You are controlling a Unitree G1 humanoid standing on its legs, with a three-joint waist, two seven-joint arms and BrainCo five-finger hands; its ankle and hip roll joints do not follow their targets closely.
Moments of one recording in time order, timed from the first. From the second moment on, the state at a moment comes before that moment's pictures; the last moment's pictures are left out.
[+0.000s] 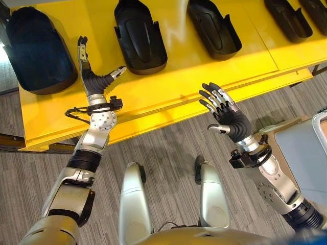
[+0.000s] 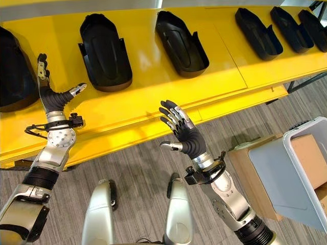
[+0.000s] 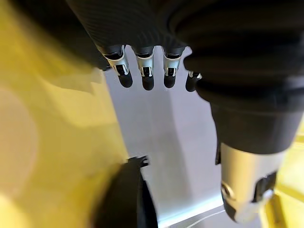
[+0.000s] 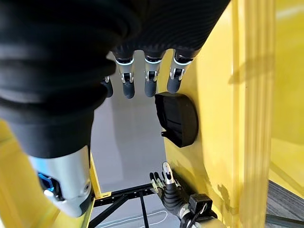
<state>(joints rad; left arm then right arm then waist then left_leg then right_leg) -0.55 0.56 -0.15 0.44 -0.05 -0.34 0.66 -0.11 -0.60 0.46 -0.33 0.68 -0.31 0.02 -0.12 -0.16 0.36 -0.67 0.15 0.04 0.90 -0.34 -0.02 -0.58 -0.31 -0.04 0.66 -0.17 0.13</state>
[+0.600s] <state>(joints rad) -0.53 0.55 -0.14 0.53 -0.08 -0.33 0.64 -0.08 -0.60 0.46 -0.33 0.68 -0.31 0.03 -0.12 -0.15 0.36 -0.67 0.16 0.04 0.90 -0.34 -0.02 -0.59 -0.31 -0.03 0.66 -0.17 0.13</state>
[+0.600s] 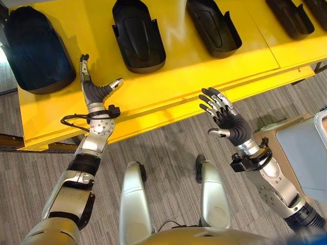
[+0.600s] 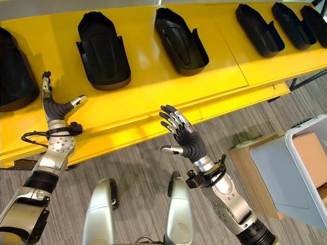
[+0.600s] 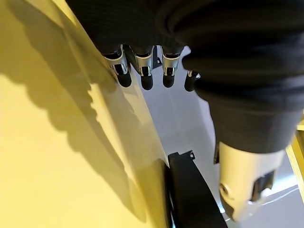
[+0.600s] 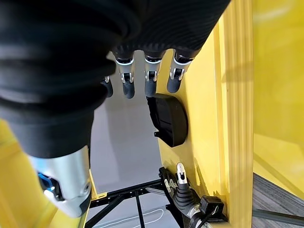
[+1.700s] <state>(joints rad) -0.49 0.55 -0.04 0.53 -0.14 -0.36 0.64 -0.08 -0.61 0.48 -0.33 0.68 -0.31 0.03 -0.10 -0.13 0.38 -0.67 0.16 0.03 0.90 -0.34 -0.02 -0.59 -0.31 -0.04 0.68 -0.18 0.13</state>
